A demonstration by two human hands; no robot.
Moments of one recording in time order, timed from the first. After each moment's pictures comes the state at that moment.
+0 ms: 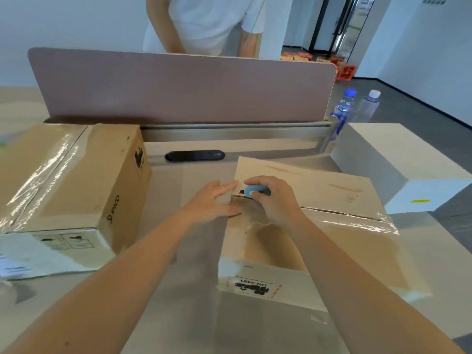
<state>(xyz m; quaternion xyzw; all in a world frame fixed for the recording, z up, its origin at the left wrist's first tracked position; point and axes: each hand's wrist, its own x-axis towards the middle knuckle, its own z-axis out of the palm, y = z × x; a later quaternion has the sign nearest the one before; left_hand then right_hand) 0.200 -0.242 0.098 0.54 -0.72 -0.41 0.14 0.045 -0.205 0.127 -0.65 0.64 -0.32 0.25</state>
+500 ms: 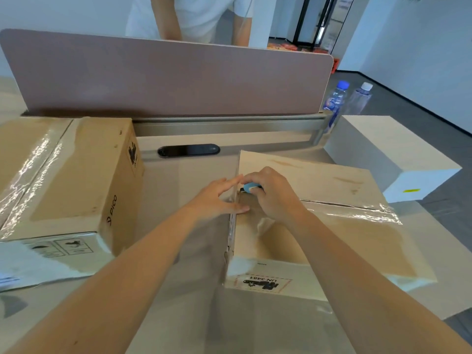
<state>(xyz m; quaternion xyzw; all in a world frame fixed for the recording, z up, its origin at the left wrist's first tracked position) 0.209 -0.263 0.073 0.45 -0.75 -0.46 0.16 0.066 -0.209 0.134 -0.71 0.66 -0.17 0.17</state>
